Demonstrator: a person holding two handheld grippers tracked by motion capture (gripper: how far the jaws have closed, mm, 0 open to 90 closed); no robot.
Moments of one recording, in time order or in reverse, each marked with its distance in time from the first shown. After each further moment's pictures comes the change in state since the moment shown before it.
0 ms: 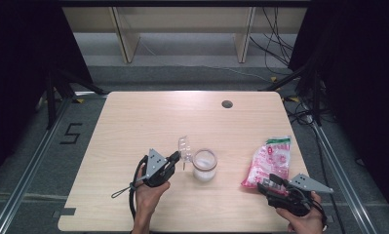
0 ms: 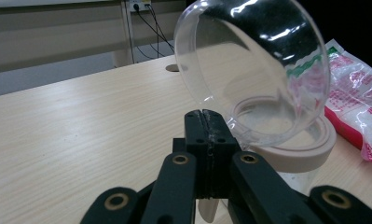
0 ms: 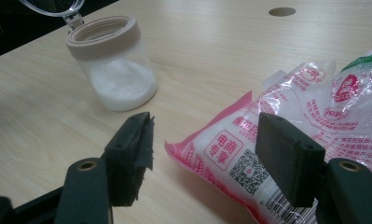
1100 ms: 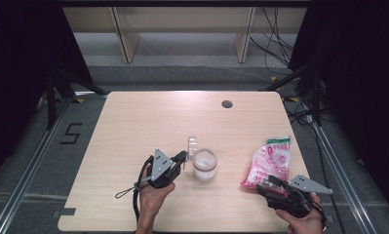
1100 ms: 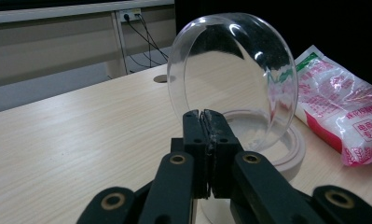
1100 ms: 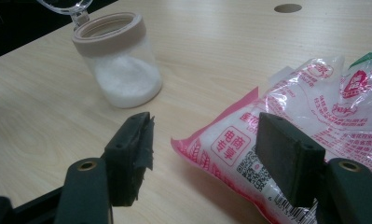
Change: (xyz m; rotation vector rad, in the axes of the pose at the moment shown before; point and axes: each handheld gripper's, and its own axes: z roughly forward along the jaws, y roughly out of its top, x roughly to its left) left arm -0.016 0.009 0.002 -0.020 -0.033 0.042; right arm 0.005 -0.002 -0.002 0.017 0.011 0.029
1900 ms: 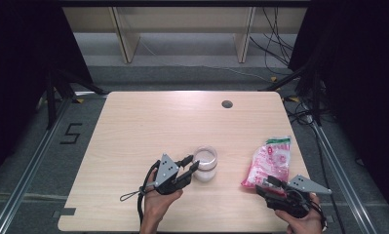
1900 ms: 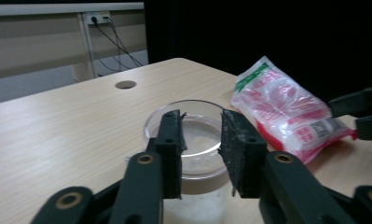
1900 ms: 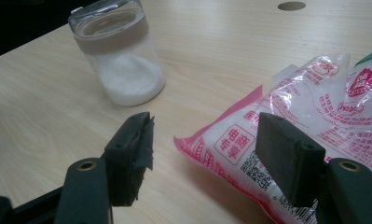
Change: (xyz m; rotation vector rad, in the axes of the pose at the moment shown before) left arm -0.023 0.002 -0.005 -0.015 -0.146 -0.044; right arm -0.001 -0.001 0.002 -0.003 0.016 -0.019
